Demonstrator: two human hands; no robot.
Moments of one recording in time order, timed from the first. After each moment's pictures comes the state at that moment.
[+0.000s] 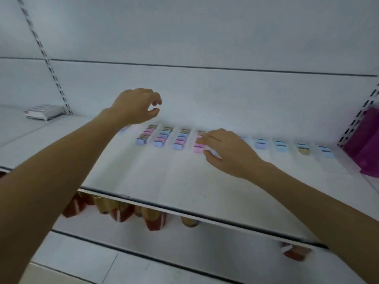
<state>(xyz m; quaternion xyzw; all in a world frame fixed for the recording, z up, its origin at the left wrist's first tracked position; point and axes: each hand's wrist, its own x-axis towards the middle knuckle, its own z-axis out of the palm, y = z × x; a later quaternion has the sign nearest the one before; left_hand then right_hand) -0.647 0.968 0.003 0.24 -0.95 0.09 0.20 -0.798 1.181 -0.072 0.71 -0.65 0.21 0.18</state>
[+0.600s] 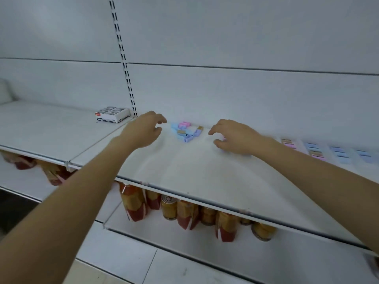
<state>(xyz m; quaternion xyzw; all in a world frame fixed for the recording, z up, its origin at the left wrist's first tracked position) -0.478 0.826 -0.042 0.32 -0.93 -0.05 0.17 -0.679 0.989 -0.042 0.66 -0.75 0.06 0.04</state>
